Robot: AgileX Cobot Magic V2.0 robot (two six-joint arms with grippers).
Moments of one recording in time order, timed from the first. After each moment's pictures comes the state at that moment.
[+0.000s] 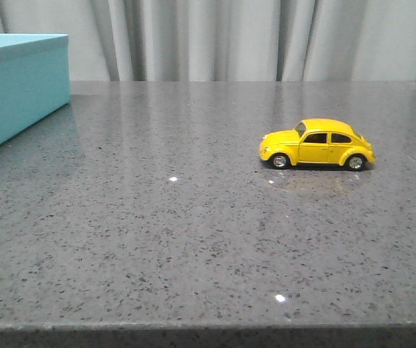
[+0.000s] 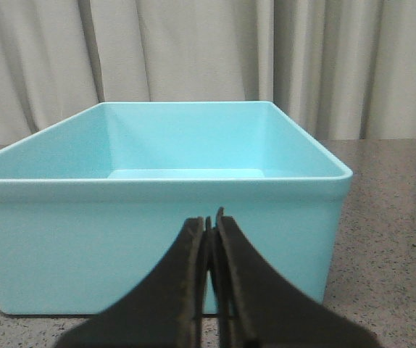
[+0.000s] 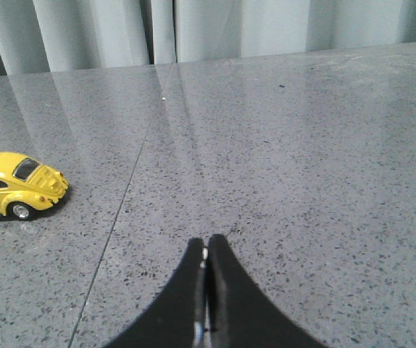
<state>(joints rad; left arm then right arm) -0.02 -0.01 0.00 -0.09 0.01 0.07 0.02 -0.01 0.03 -0.03 0.13 0.18</state>
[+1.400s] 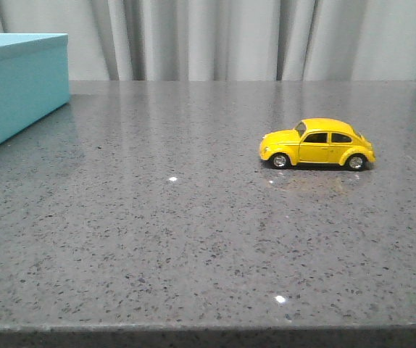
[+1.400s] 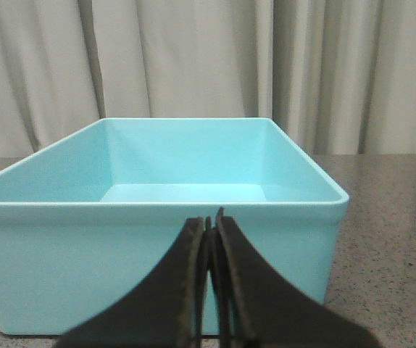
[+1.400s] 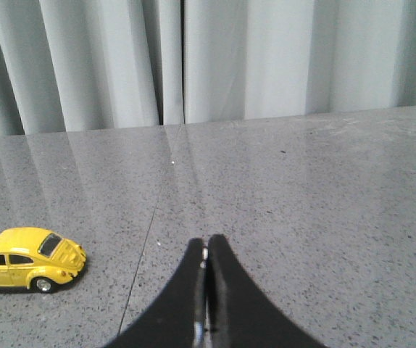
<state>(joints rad) -0.02 -0.01 -0.05 -0.09 0.03 0.07 0.02 -0.01 -0.09 -0.03 0.15 0.18</state>
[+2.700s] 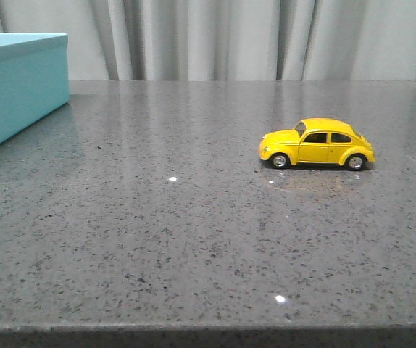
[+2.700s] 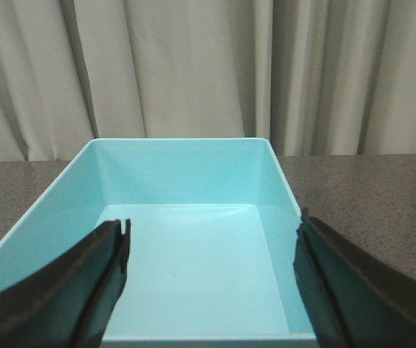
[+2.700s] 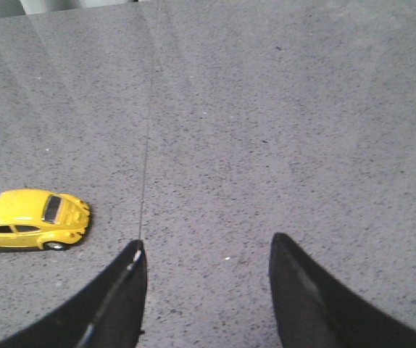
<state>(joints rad) -0.02 0.43 -0.41 -0.09 0.09 0.07 0.02 0.49 -0.60 0.03 0.60 0.18</state>
